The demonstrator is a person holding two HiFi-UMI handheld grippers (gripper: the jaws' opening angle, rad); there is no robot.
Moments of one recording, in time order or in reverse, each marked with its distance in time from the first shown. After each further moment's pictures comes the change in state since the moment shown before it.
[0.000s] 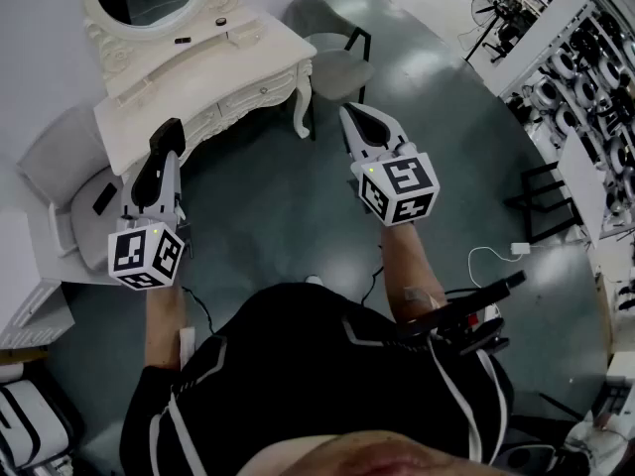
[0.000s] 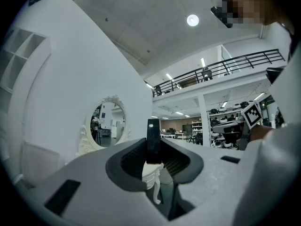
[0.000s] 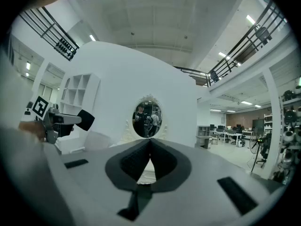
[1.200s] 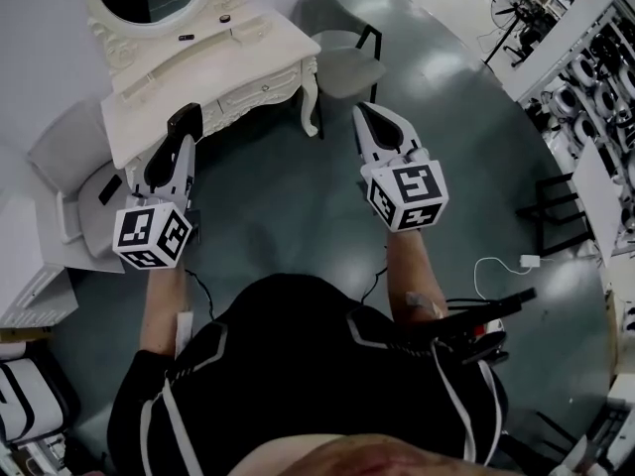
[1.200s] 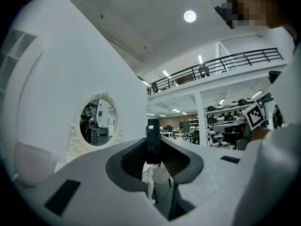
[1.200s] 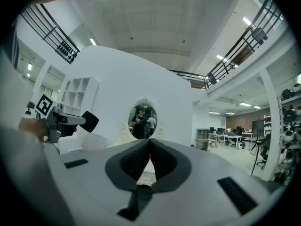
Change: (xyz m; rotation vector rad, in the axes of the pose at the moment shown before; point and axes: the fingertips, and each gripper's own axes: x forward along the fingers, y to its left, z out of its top) left arm 0.058 -0.074 -0.009 0.015 0.038 -0.051; right arm -0.029 -0.073 -0.017 0.006 -0.040 -0.026
